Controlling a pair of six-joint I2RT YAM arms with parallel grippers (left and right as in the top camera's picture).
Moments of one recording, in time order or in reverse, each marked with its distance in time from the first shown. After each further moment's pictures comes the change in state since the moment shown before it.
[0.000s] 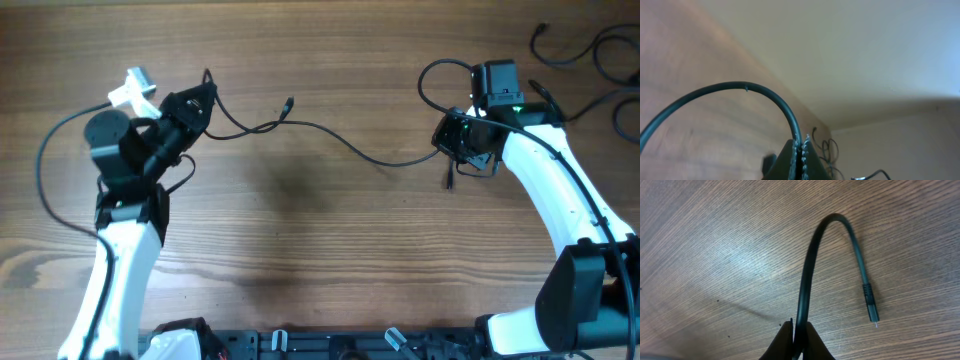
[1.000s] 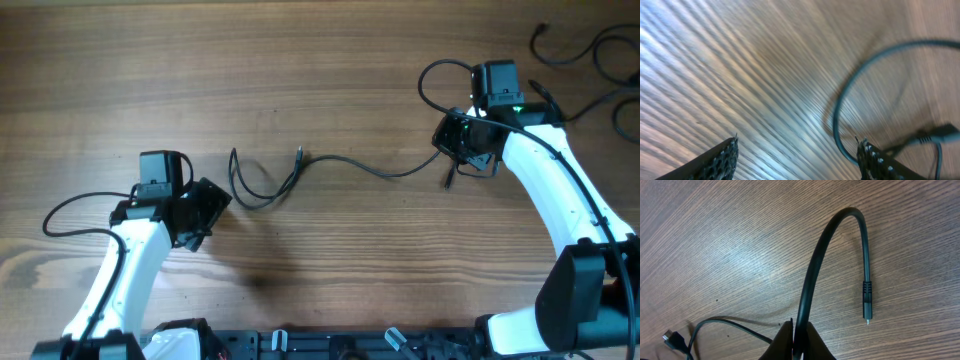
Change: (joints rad) left arm -0.063 0.044 -0.051 -0.977 -0.454 0.082; right arm 0.000 0.000 0.000 -0.004 -0.001 0.000
